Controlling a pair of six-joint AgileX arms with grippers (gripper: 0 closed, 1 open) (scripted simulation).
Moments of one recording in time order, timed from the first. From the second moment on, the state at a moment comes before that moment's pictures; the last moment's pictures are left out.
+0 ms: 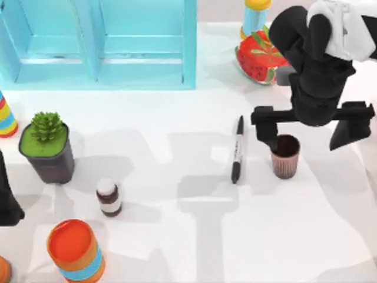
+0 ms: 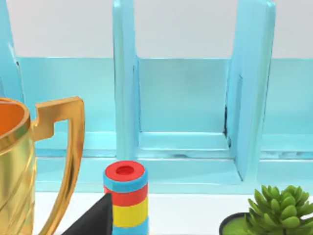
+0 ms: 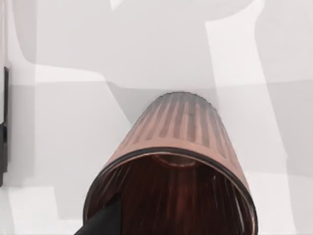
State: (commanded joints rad) left arm 0.00 0.00 0.00 0.00 0.00 0.00; right arm 0.42 2.05 1.58 -1.09 0.08 0.44
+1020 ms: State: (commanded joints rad) left arm 0.00 0.00 0.00 0.00 0.00 0.00; right arm 0.42 2.11 2.26 -1.72 0.08 0.44
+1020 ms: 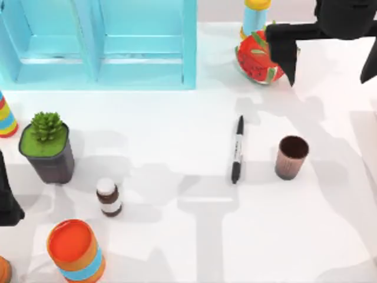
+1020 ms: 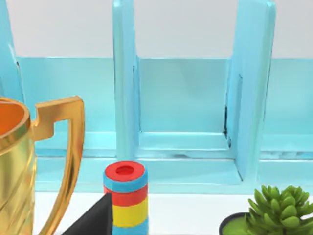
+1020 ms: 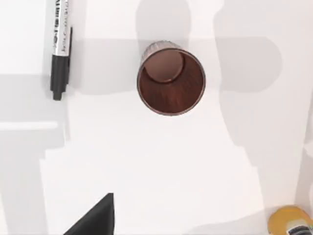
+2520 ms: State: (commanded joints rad) left arm 0.00 0.00 0.00 0.00 0.00 0.00; right arm 0.61 2.86 3.05 -1.80 0.13 0.80
